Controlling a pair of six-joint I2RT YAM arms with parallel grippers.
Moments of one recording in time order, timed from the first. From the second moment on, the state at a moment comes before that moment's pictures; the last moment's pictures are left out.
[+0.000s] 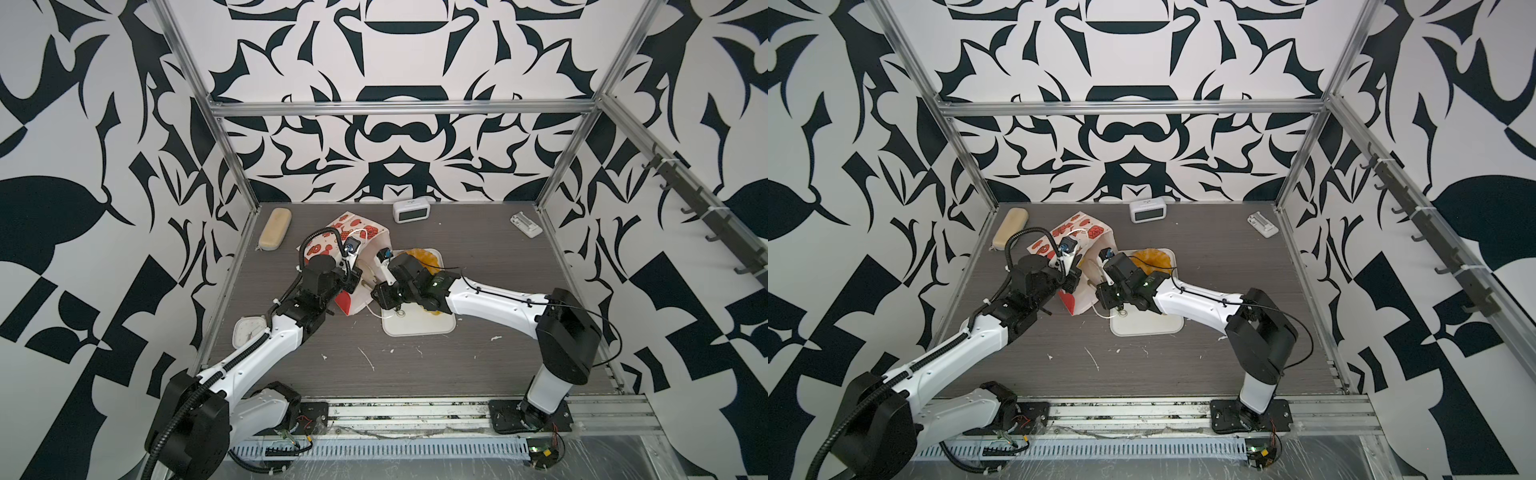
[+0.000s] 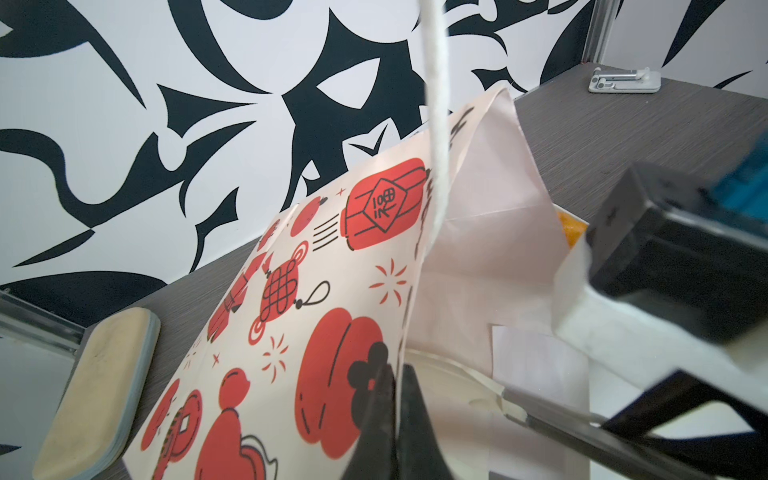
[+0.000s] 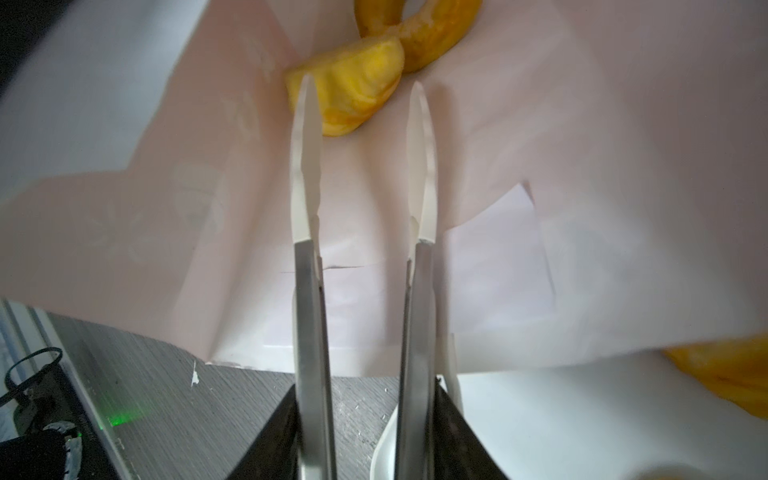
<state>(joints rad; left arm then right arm) -0.50 1.13 0.66 0.16 -0.05 0.21 0.90 1.73 1.23 -0.28 -0.07 0.42</state>
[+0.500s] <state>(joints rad) -0.50 1.12 0.66 0.16 -0.04 0.21 0.87 1.86 1.33 -0.25 -0.11 0.45</state>
